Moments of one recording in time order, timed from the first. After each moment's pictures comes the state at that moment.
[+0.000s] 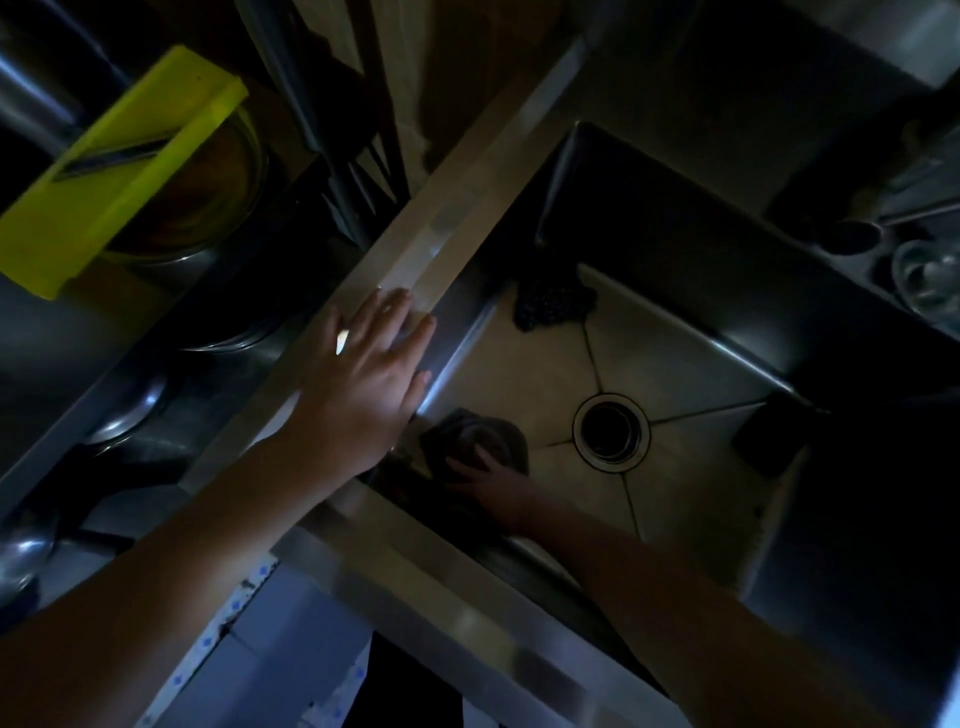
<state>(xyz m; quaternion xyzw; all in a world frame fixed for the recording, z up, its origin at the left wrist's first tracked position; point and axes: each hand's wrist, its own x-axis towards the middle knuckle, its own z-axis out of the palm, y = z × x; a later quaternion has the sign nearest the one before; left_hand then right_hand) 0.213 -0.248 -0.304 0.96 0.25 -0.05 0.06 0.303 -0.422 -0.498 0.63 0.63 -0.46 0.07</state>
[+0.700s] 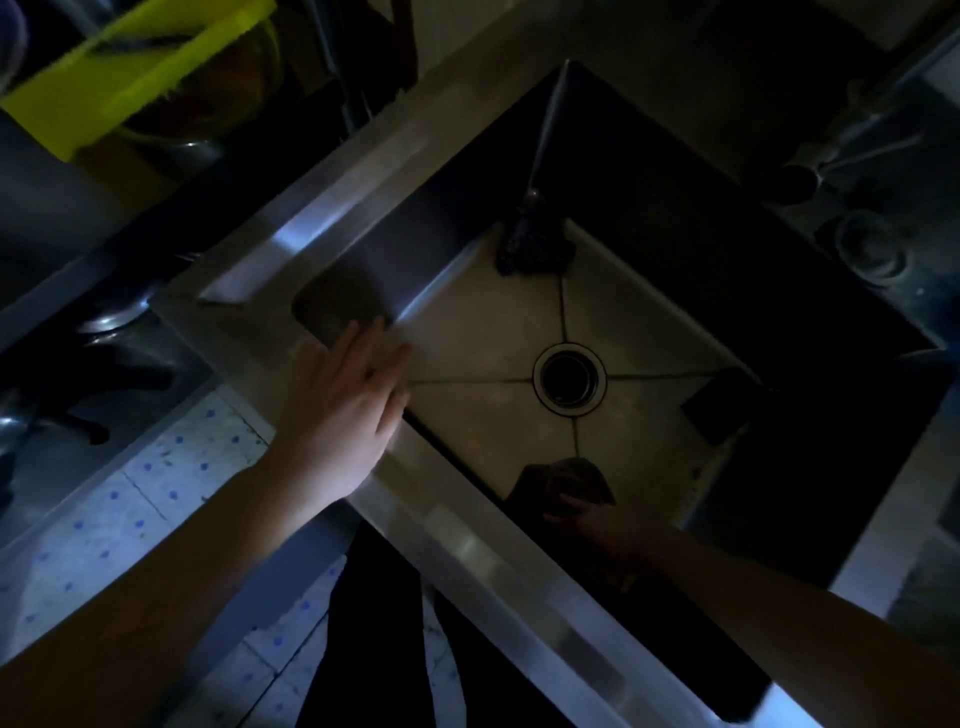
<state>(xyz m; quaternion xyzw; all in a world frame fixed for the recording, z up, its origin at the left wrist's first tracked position) 0.159 -0.389 -0.306 0.93 0.34 -0.09 0.09 0.380 -0.637 -0.474 0.57 0.63 -0.49 0.21</state>
